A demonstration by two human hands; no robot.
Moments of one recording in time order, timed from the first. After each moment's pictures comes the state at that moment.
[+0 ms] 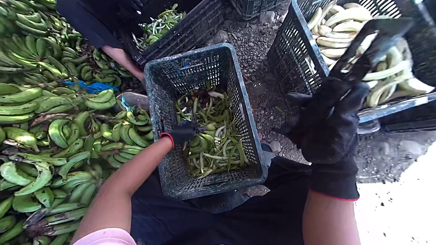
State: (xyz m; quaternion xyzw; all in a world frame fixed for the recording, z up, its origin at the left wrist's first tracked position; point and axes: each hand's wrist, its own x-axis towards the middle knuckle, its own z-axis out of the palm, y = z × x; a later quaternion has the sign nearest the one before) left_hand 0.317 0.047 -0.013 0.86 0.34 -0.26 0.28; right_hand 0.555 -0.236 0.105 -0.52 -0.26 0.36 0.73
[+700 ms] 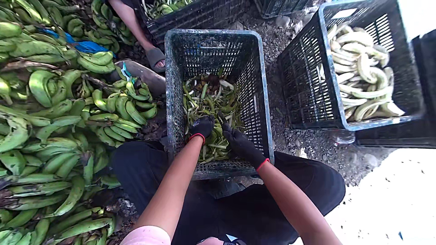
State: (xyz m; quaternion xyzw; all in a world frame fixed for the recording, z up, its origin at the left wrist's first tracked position) left_hand 0.315 -0.013 -0.083 0.76 0.56 -0.13 0.30; right_hand 0.428 -0.155 -0.017 -0.72 -0.27 0.59 0.26
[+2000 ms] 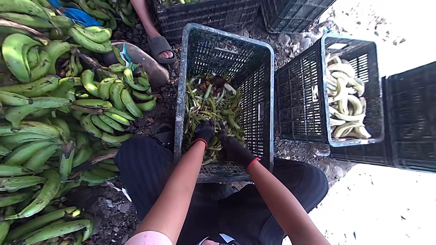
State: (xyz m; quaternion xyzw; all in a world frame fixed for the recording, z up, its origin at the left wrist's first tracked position) left_hand 0.308 -0.012 -0.098 0.69 0.59 -0.09 0.41; right_hand 0.392 -0.119 -0.019 -0.72 -0.14 0.65 0.22
